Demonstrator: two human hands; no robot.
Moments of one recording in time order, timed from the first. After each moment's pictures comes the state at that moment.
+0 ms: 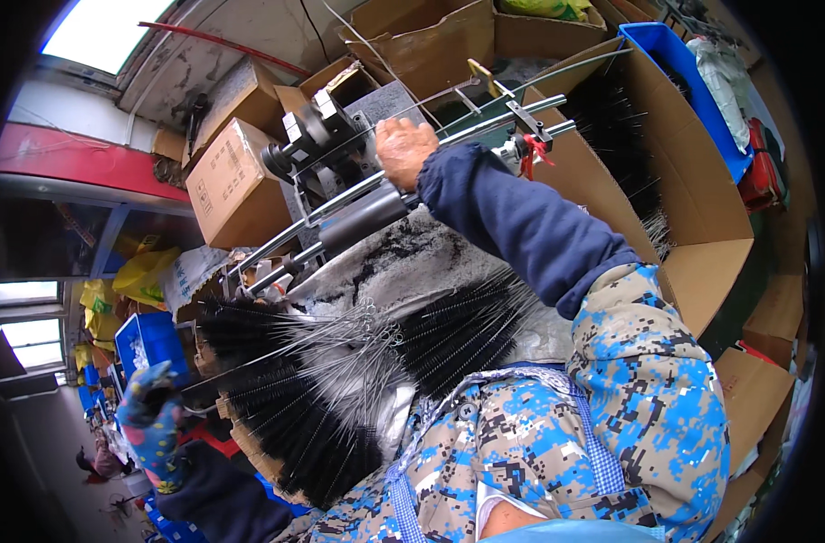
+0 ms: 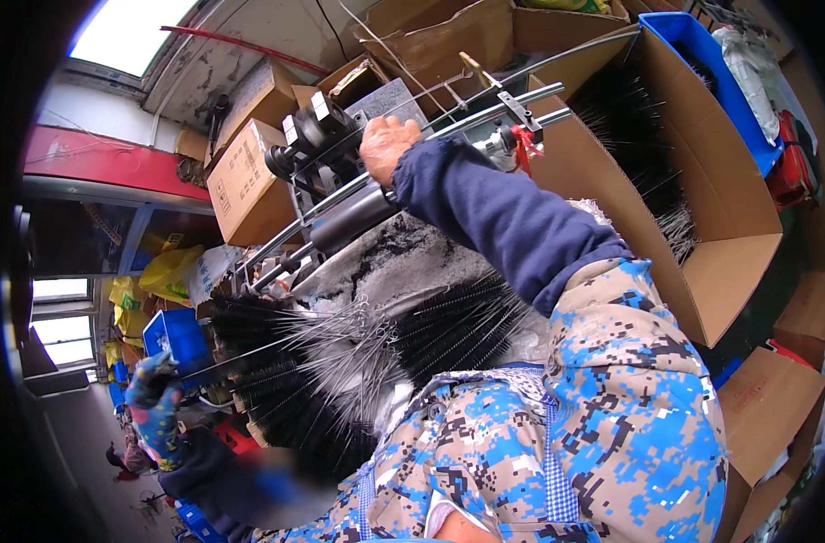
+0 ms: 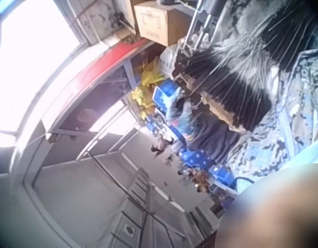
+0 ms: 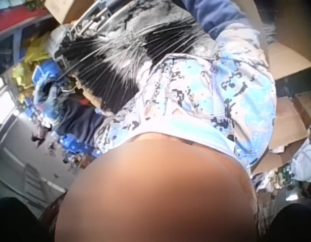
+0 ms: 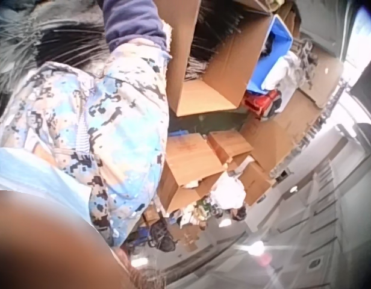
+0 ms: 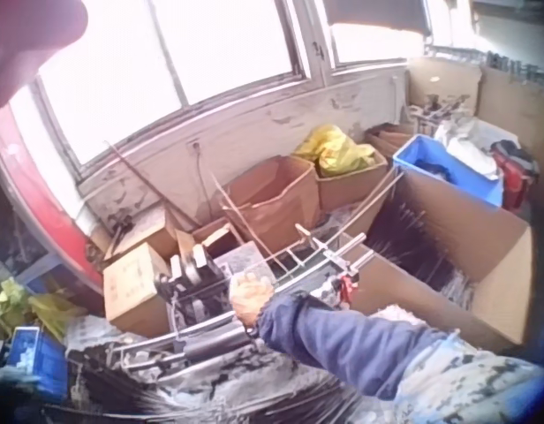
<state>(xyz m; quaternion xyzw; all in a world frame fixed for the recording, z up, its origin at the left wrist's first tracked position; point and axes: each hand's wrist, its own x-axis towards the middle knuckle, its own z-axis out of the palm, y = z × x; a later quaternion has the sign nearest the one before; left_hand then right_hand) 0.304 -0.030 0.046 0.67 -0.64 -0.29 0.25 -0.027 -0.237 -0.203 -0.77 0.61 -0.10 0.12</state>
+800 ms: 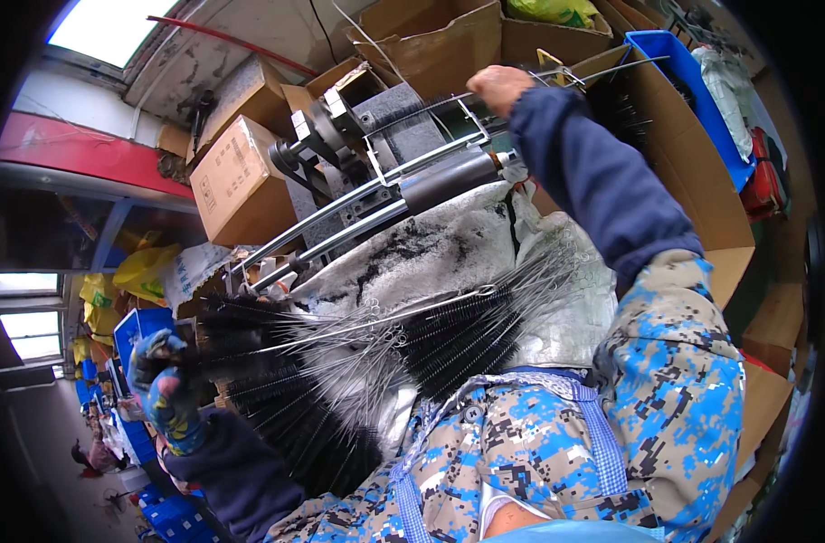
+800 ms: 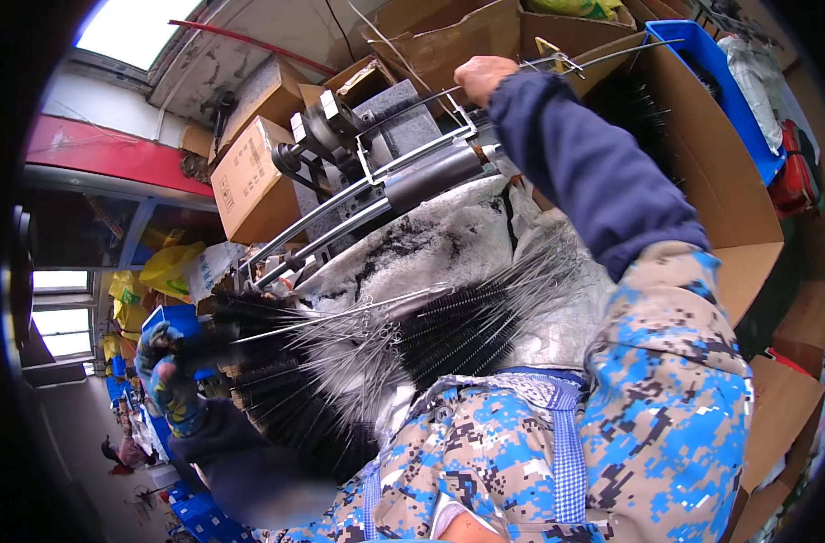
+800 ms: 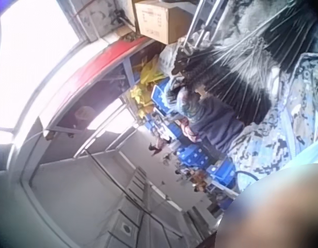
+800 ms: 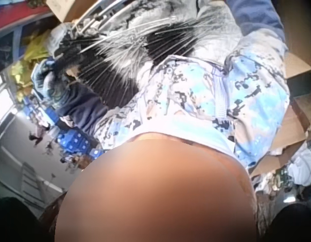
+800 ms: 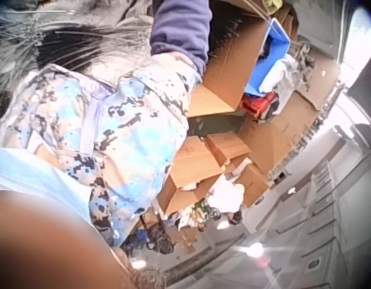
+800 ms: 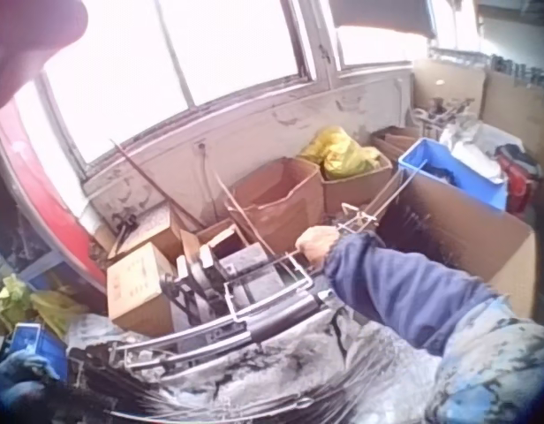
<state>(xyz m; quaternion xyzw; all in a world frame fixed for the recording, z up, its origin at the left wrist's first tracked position) 0.312 -0.059 -0.015 0.51 -0.63 -0.34 0.48 -0.168 -0.286 -0.193 -0.81 0.59 -0.03 0.02</state>
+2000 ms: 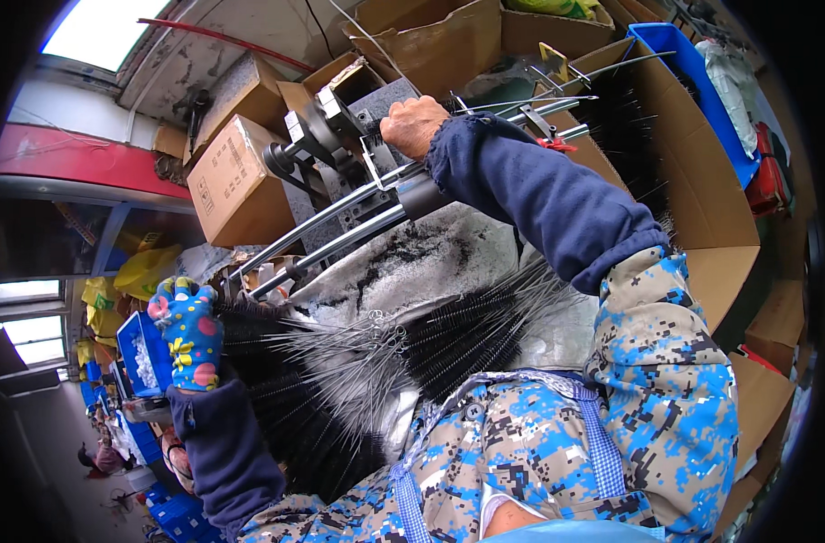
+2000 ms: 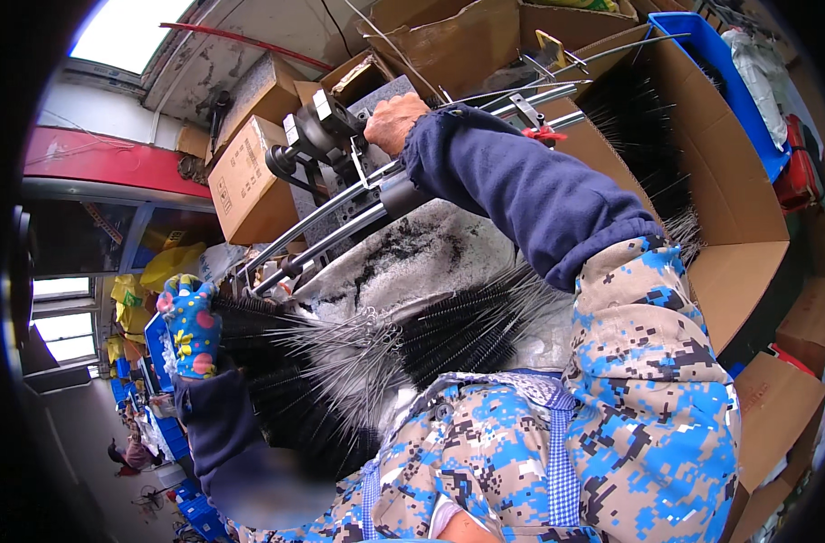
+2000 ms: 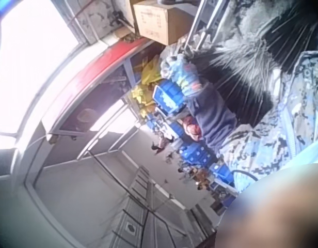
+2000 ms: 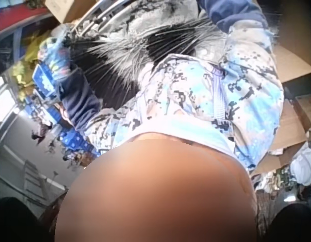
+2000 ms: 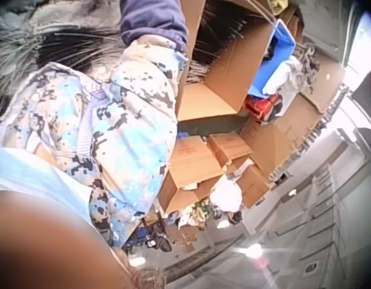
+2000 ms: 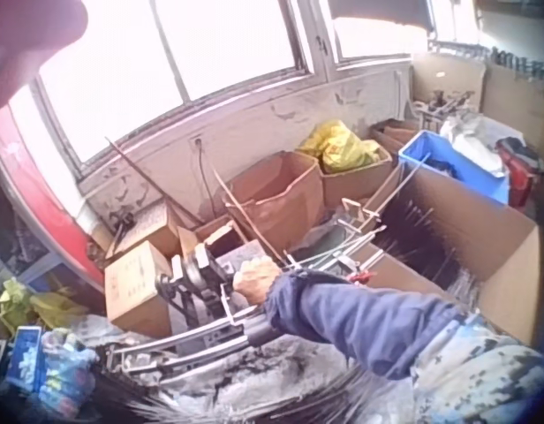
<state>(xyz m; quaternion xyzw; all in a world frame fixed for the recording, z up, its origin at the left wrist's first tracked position) 0.284 -0.120 -0.040 0.54 -0.78 0.27 -0.17 -0.052 -0.270 -0.189 -0.87 0.48 -0.06 -0.01</state>
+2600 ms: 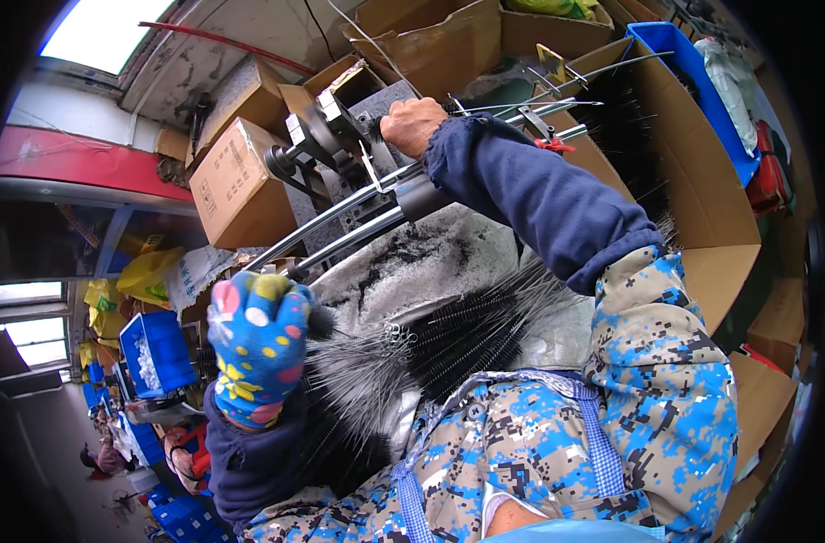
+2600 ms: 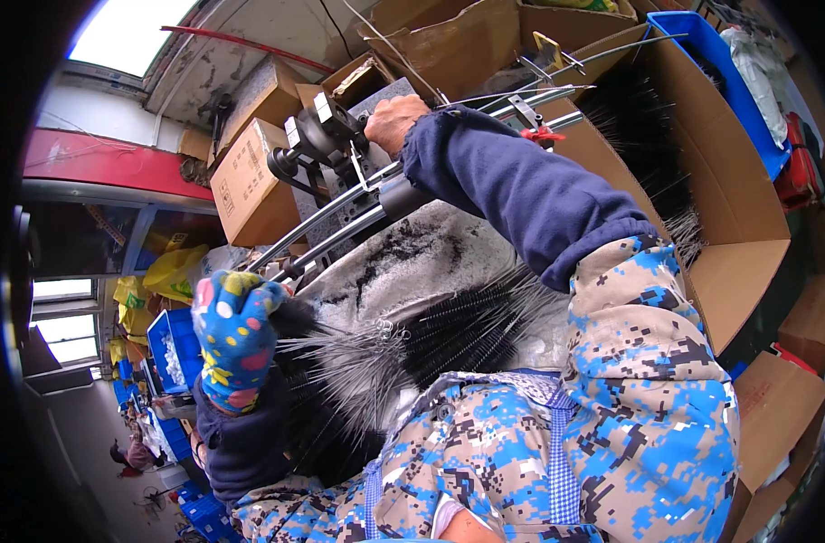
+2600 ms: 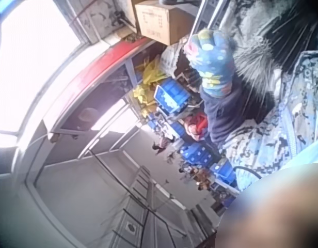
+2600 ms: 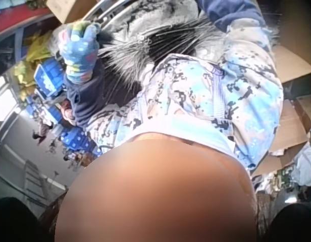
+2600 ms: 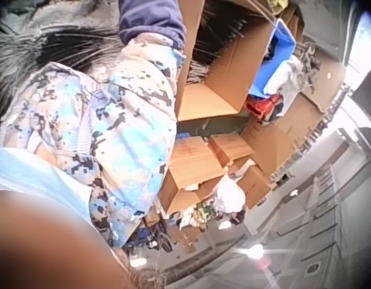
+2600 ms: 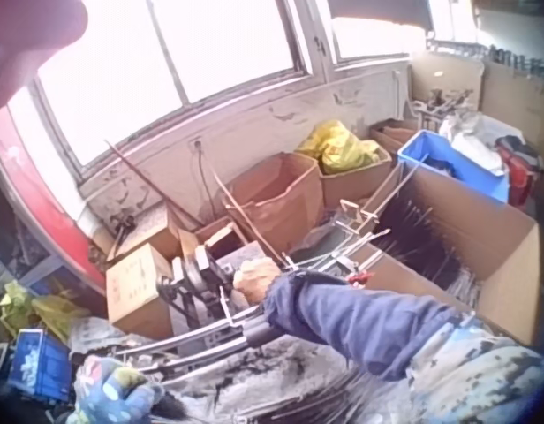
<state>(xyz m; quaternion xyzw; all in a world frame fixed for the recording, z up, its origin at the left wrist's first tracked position) 0.161 -0.097 -0.017 0.36 -0.92 0.16 0.06 -0.048 -0.271 -0.190 -0.87 0.48 -0.09 -0.01</state>
